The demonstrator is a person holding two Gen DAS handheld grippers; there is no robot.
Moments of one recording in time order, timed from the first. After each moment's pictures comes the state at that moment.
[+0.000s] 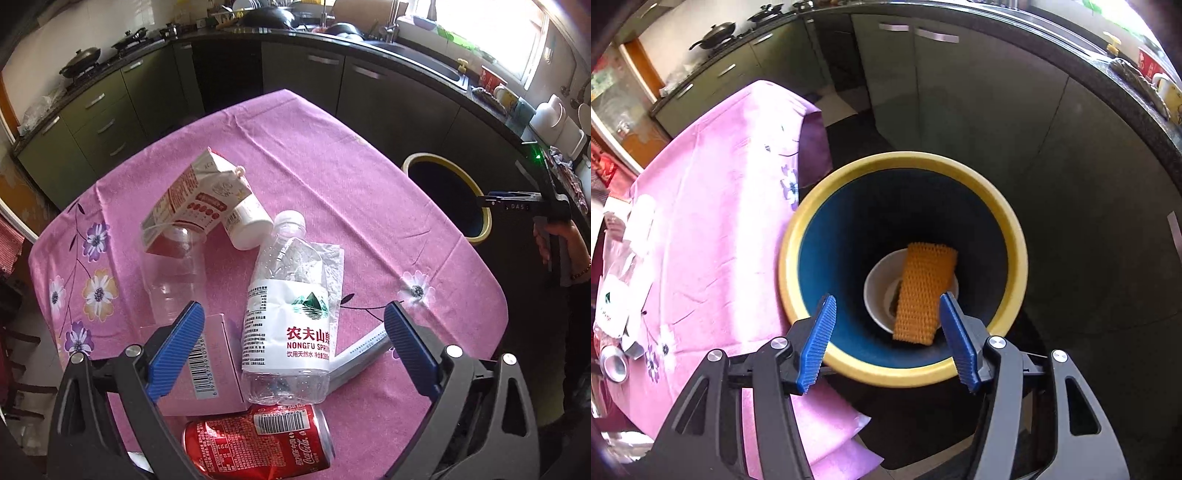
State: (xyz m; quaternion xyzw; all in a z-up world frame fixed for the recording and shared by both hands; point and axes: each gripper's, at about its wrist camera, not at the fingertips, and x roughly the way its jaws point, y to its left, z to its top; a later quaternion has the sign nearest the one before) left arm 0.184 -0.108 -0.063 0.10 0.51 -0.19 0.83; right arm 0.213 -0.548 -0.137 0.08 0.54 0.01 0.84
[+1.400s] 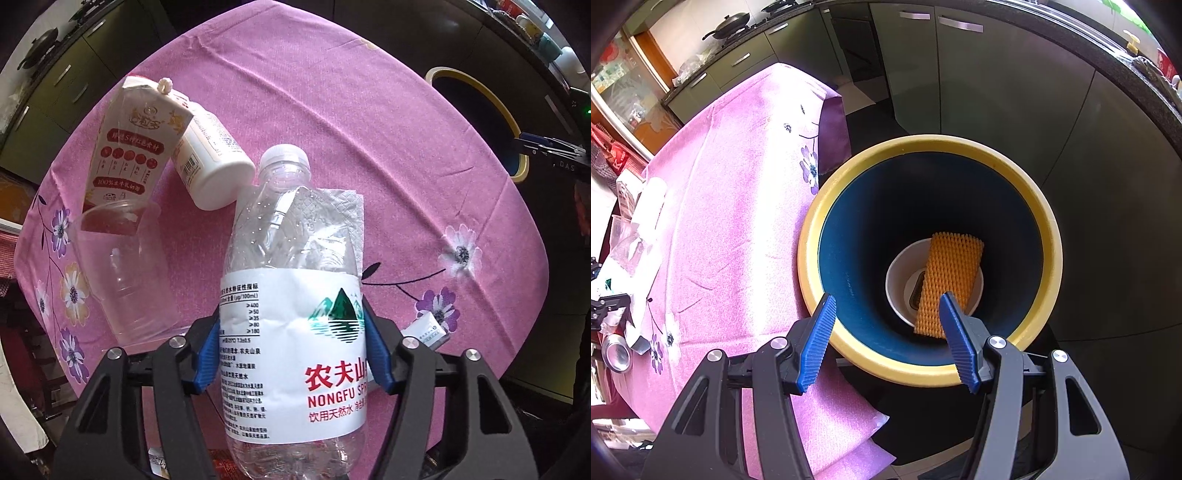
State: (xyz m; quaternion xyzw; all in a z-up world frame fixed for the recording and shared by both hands) left arm 0.228 -0.144 -0.116 0.18 0.62 -0.17 0.74; right arm 0.234 -0.525 -0.154 0.08 0.55 0.04 0.83
